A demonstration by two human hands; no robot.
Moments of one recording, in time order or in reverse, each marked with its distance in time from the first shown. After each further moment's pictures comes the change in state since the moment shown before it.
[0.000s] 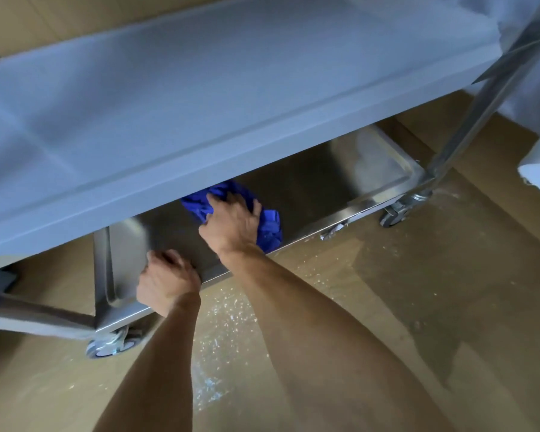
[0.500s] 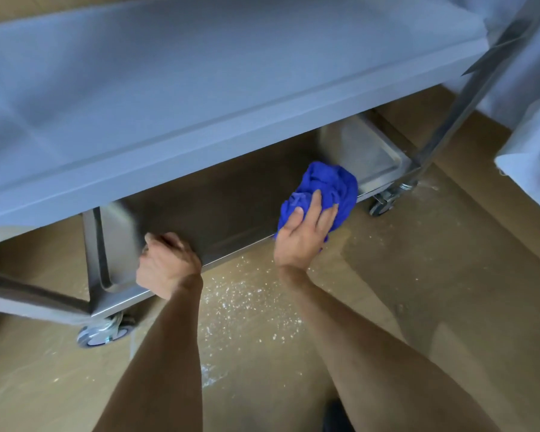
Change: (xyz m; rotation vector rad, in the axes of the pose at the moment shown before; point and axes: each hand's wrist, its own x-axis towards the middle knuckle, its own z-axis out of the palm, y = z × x) left_hand -0.003 0.005 0.002 -0.008 -0.015 0.025; right_hand -0.057 0.104 0.005 0.363 0.787 0.345
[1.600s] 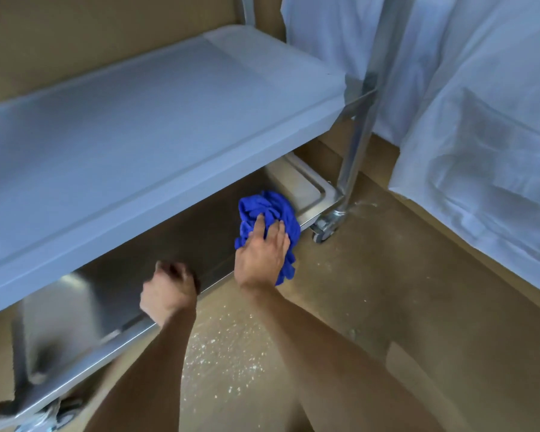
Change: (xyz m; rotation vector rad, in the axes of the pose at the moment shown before) left_hand -0.067 0.107 0.001 -0.049 -0.188 0.196; right_hand 0.085 -0.004 -0.037 -0.381 -0.386 0.036
